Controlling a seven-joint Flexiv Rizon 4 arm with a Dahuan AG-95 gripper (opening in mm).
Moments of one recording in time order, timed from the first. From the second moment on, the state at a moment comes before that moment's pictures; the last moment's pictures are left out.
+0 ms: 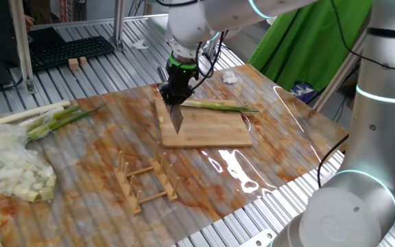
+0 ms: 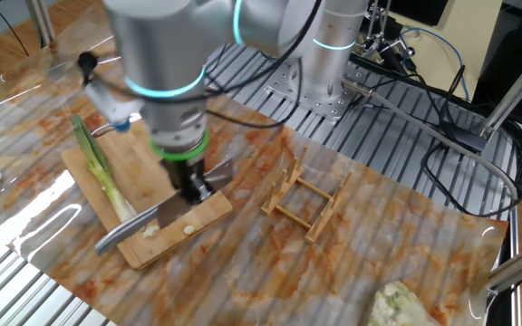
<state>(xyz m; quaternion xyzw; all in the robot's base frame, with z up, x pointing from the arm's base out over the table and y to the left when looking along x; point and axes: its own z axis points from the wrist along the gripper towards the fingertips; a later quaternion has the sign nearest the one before) 0.570 -0.027 0.084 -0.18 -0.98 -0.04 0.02</state>
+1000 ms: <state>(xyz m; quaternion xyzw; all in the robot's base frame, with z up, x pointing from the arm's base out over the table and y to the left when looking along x) 0.577 -0.024 0.108 -0.12 -0.99 -0.02 0.04</state>
